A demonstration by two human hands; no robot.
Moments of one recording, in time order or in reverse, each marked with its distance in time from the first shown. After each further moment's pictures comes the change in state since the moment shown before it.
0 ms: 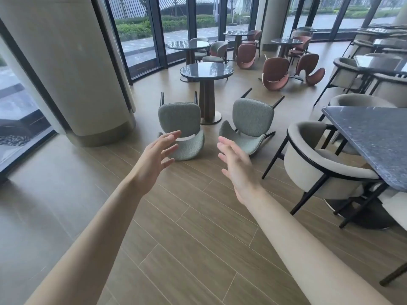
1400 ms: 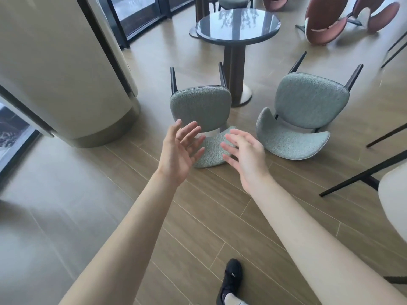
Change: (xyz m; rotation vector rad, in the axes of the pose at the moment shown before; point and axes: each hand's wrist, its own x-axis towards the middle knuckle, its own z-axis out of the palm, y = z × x) left_hand 0.606 -0.135 -0.241 -0.599 0.216 -0.353; right_hand 0.638 0.094 0.208 0.338 0.234 0.309
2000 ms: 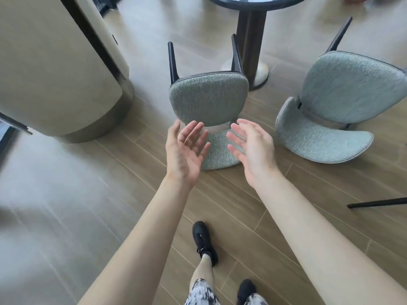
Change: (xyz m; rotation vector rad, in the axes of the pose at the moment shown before) left_hand 0.284 0.031 -0.034 -0.179 0.187 -0.063; right_hand 0.289 0.014 0.109 0.024 0.105 0.104
